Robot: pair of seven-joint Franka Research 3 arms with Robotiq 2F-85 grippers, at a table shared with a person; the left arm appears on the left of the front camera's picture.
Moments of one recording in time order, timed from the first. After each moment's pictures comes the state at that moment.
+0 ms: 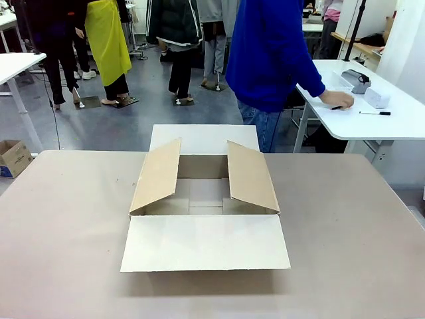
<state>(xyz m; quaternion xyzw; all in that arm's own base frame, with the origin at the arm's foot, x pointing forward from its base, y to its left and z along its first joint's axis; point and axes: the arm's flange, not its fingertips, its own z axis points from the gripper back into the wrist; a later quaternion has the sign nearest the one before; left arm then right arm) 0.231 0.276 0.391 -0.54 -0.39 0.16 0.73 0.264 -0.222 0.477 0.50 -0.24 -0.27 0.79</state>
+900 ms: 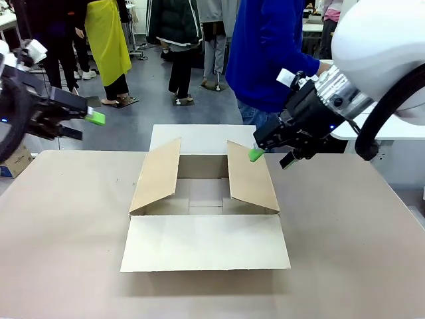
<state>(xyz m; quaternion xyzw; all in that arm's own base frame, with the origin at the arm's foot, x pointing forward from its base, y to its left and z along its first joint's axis) 0.362 -0.036 0.514 -0.35 -0.30 -0.07 0.88 0.354 0.198 0.501 0.26 -0.11 0.13 0.95</state>
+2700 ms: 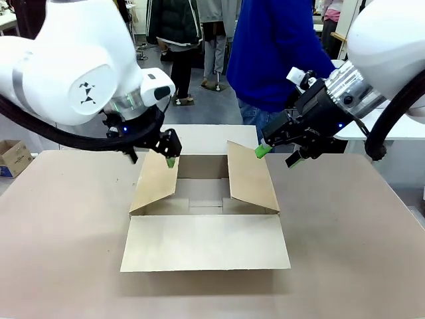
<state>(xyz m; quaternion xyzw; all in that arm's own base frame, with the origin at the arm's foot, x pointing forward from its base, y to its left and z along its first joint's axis) 0.388 -0.268 0.482 -0.03 -0.15 -0.11 0.98 0.357 0.184 0.502 0.27 -0.11 0.11 0.95</state>
